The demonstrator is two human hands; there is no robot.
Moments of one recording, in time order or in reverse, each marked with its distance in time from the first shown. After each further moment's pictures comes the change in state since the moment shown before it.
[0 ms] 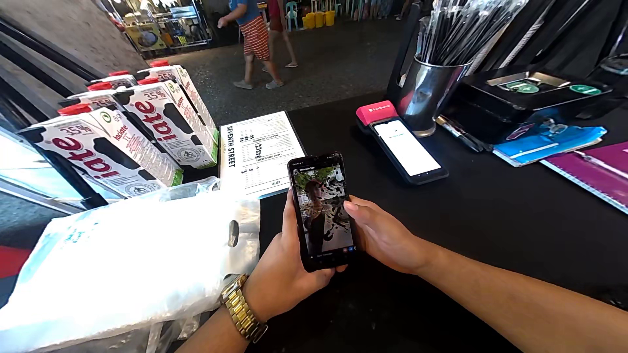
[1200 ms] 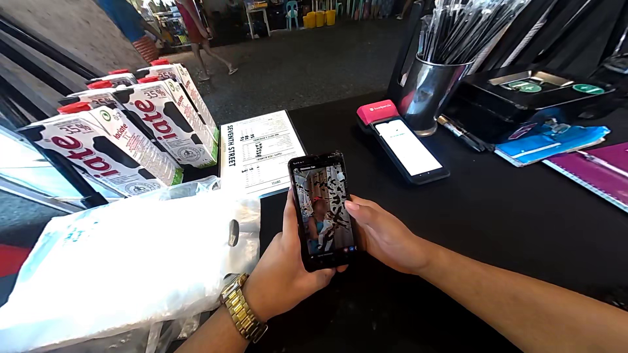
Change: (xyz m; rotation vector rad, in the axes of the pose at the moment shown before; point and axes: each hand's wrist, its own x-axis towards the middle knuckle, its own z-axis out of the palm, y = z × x) left_hand -0.001 0.000 0.000 0.014 0.005 -0.018; right_hand 0.000 0.000 0.000 -0.019 0.019 0.004
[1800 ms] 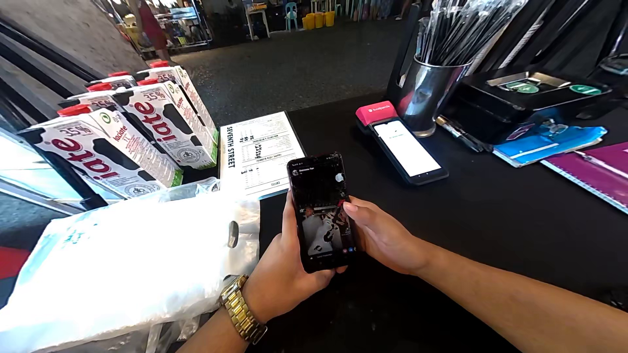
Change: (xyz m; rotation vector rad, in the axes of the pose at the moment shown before) left_hand 0.000 0.001 0.000 -0.011 -0.001 -0.015; right_hand 0.000 -0.001 0.001 0.018 -0.015 0.005
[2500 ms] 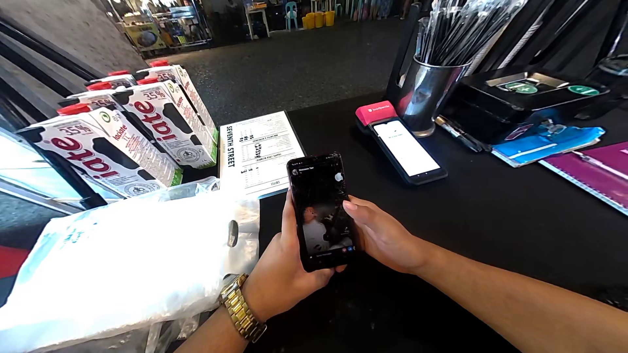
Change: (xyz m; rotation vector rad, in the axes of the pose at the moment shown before) left_hand 0.000 -0.002 0.000 -0.001 0.003 0.025; right_hand -0.001 0.000 0.000 0.004 -0.003 -0.008
